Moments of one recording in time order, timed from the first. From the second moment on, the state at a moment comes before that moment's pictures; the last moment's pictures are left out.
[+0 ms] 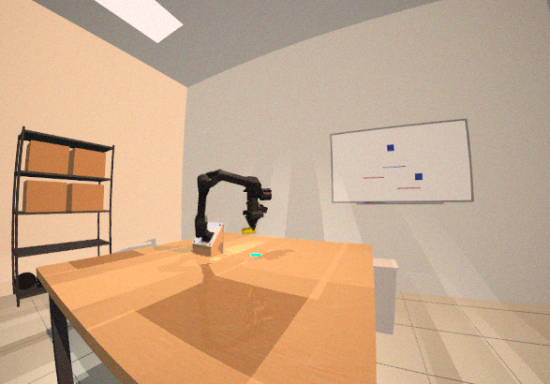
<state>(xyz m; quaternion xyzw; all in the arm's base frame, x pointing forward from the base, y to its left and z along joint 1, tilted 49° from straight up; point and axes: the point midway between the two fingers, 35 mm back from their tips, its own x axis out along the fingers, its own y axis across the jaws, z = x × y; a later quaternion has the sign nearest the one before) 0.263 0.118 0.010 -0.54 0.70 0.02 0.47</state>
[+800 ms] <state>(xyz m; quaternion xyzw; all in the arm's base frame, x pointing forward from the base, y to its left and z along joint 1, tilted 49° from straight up) 0.245 0.151 -0.040 -0.60 0.69 0.12 0.39</state>
